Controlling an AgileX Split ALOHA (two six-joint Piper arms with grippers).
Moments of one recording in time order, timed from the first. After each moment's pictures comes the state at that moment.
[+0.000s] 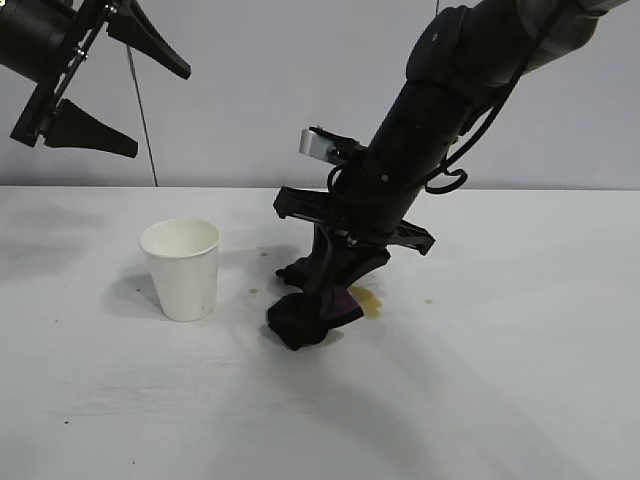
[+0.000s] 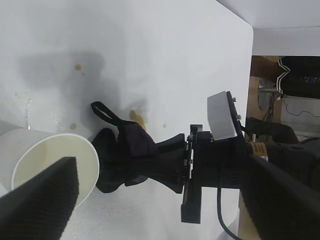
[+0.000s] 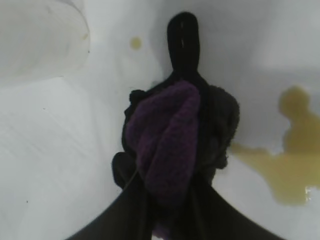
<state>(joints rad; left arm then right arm) -0.03 1.94 -1.46 -1.06 1.04 0.37 0.37 2.23 -1.61 0.38 0.90 -0.22</state>
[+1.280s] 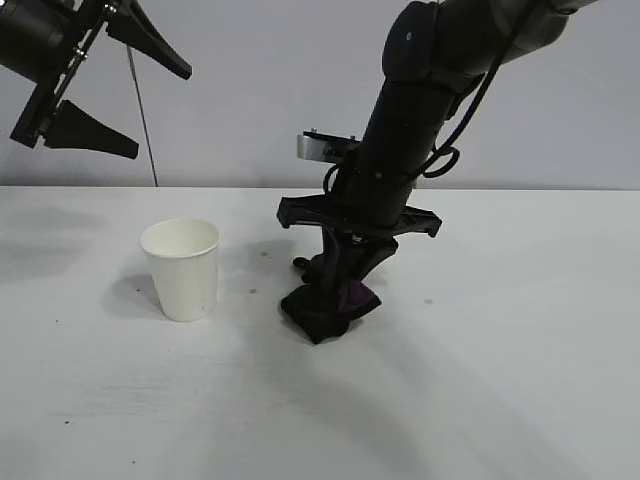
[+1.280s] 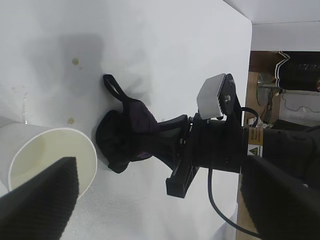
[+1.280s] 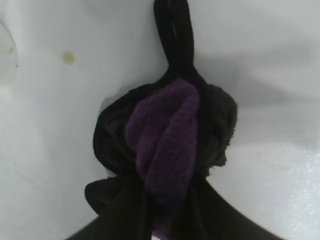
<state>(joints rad) -0.03 1.94 -1.46 -1.06 1.04 0.37 0.36 2.26 -1.71 0.07 1.04 -0.07</state>
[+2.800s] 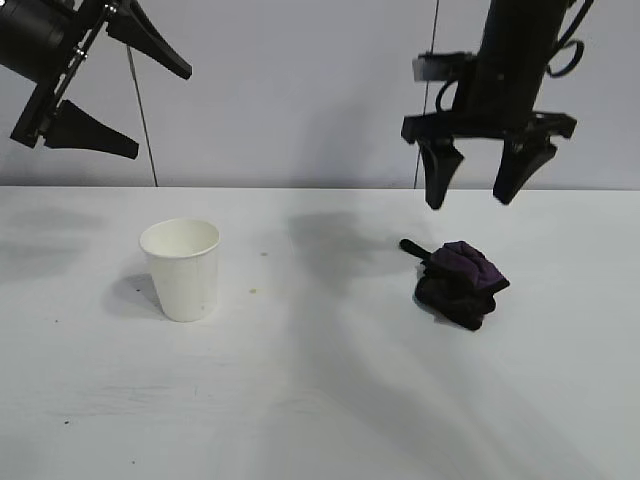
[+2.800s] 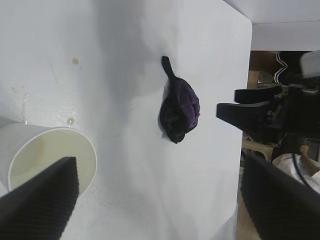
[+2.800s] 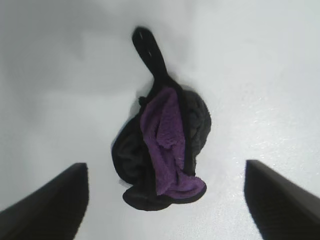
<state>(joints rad) -0.03 1.94 -1.46 -1.06 1.04 0.37 0.22 2.13 -1.92 0.23 1.21 -0.03</state>
